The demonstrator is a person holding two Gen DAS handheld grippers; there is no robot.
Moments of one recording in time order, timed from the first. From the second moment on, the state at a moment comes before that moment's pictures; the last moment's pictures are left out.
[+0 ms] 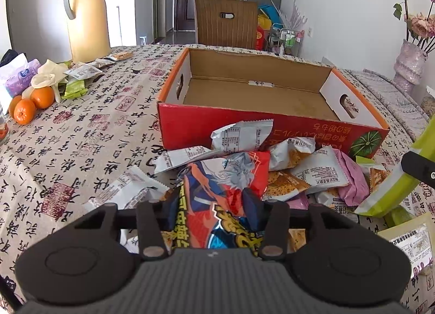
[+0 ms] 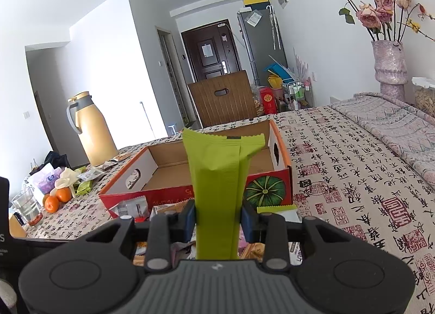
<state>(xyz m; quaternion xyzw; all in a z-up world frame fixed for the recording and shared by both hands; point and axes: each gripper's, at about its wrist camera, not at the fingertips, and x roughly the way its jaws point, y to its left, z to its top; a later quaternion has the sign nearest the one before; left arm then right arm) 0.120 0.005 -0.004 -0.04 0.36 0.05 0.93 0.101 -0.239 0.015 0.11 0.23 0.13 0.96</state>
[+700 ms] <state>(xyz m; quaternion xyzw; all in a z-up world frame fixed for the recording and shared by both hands) 0.097 -0.001 0.064 -0.03 0.26 0.02 0.96 0.098 -0.237 0.048 0.10 0.20 0.13 0.97</state>
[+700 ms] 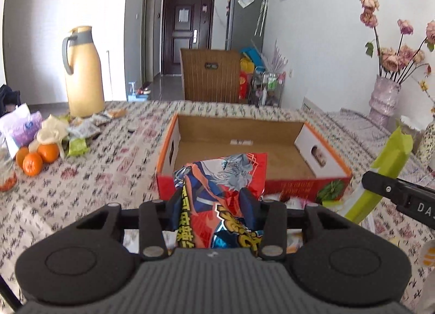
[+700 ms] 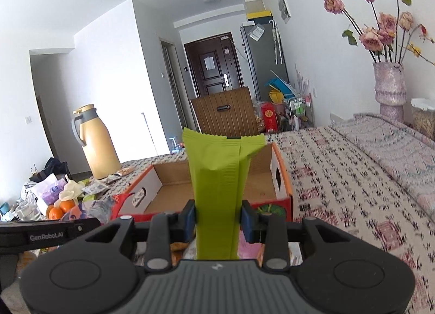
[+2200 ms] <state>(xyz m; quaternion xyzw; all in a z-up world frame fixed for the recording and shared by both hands) 0.253 0.004 0.035 -0.05 0.26 0.06 0.96 0.280 -0.206 0.009 0.08 0.29 0.07 0.95</state>
